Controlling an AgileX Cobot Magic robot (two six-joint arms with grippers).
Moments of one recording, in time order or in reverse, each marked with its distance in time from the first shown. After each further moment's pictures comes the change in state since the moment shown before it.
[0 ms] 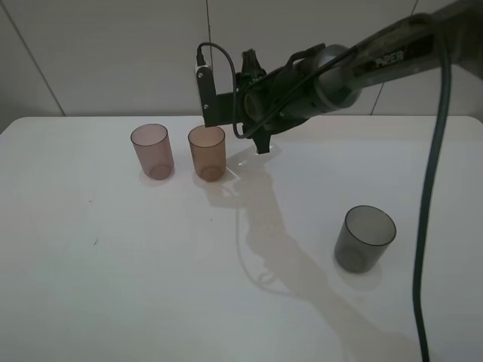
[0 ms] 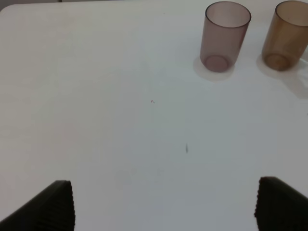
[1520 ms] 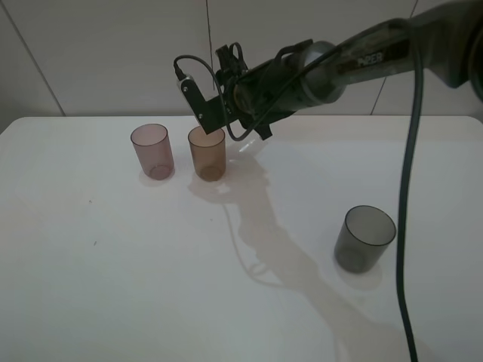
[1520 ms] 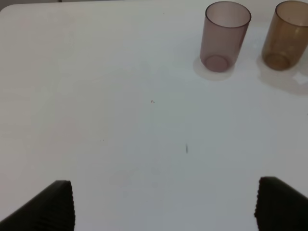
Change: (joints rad) left arm 0.000 0.000 0.000 0.000 0.000 0.000; right arm 0.000 0.055 -0.117 0.000 -0.030 -0.362
